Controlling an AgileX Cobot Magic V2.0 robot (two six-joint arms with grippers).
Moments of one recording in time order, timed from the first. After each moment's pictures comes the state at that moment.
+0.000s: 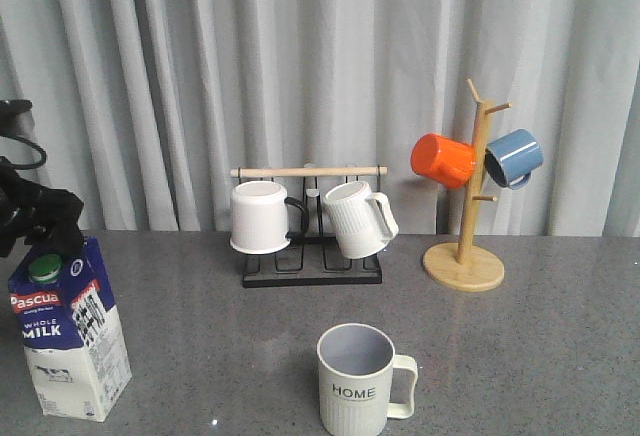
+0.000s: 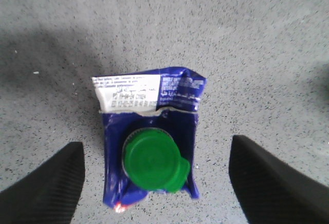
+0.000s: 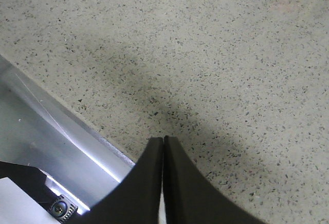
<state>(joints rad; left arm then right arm) 0.04 1.76 -1.91 -0.16 1.27 0.14 0.35 0.60 -0.42 0.19 0.68 -0.35</state>
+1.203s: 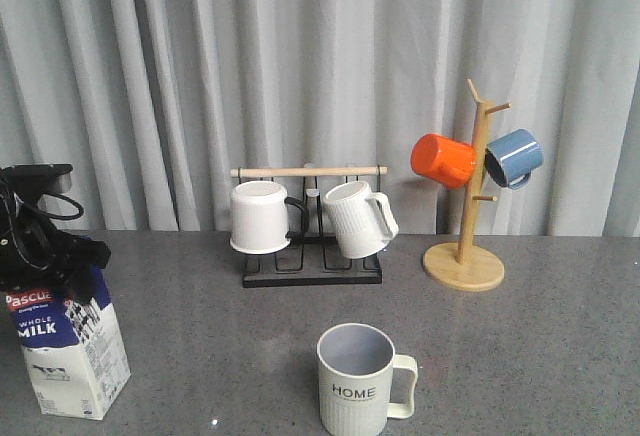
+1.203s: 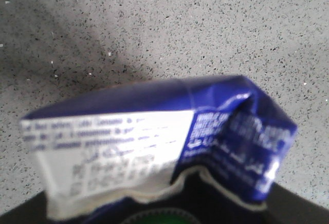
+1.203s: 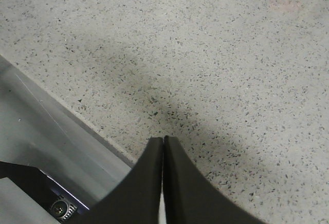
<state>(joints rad) 0.04 1.92 -1.91 -0.16 1.26 0.14 0.35 0.60 -0.42 0.19 0.68 -0.35</state>
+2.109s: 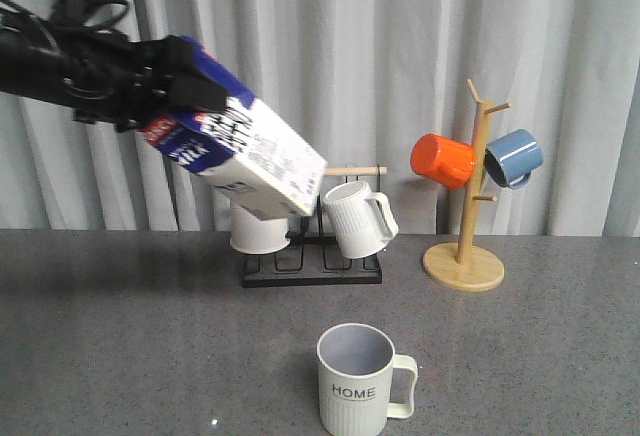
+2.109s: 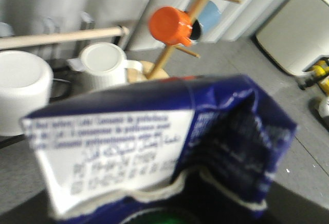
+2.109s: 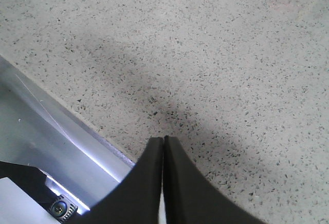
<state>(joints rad) -0.12 1.93 -2.36 -0.71 1.18 0.17 0.35 0.60 -0.42 0.19 0.68 -0.35</state>
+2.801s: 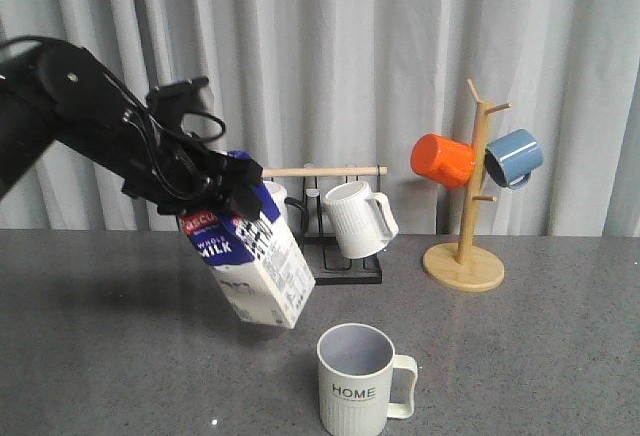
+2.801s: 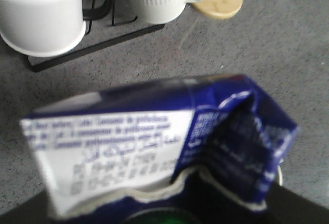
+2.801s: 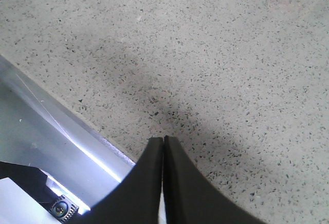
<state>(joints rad) -0.24 2.07 -2.36 -0.38 1.27 0.08 0.35 0.60 -0.42 0.19 0.68 -0.35</state>
